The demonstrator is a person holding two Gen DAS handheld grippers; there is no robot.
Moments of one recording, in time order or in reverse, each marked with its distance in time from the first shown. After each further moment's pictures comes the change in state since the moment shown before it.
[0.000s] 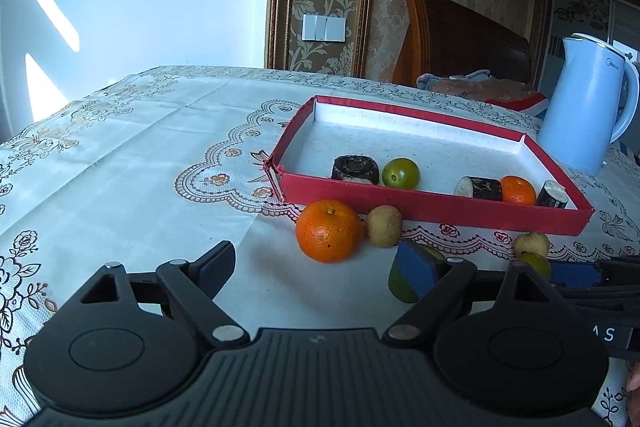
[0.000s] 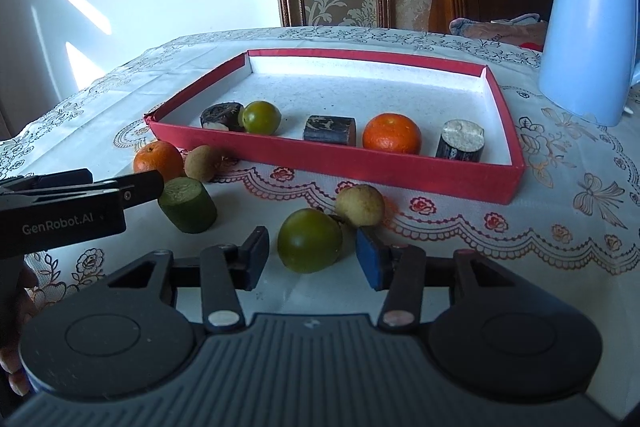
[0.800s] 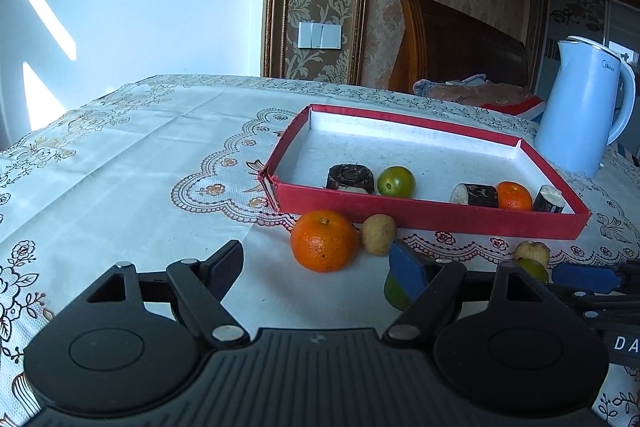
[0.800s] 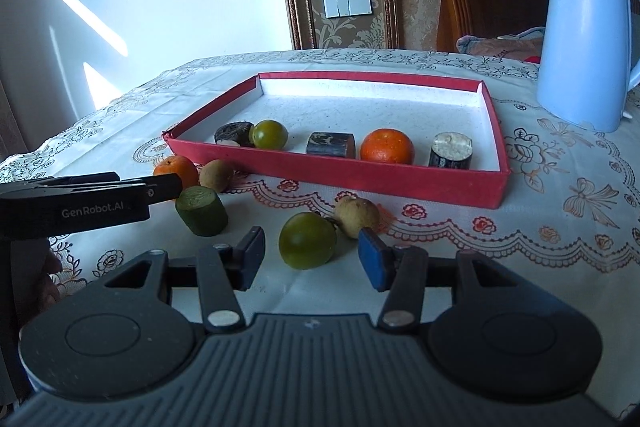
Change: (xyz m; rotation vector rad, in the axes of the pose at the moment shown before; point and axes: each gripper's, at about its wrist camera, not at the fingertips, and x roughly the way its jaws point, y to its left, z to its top) left arm -0.001 -0.002 0.002 0.010 -0.020 -0.012; right arm -0.020 -0.010 -0.007 0.006 -0.066 0.053
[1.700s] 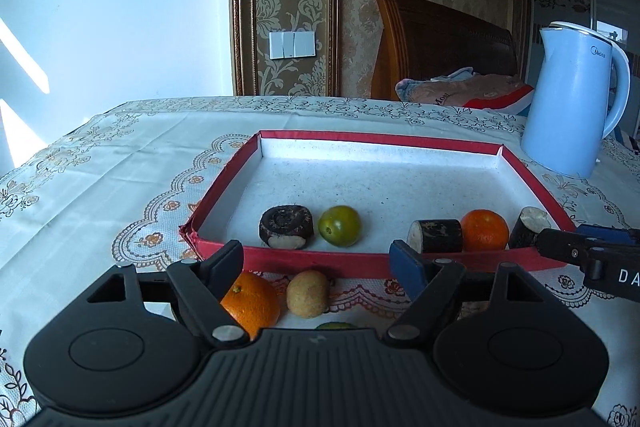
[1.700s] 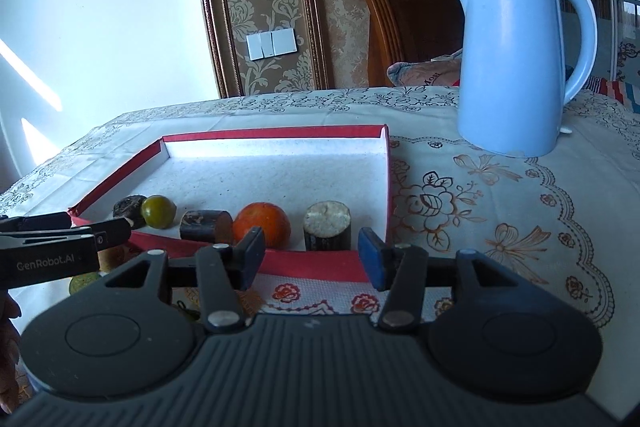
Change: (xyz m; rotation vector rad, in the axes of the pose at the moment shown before) left arm 0.027 -0.053 0.027 0.076 -0.011 -0.005; right arm 0.005 -0.067 0.029 0.102 -0.118 -0.147
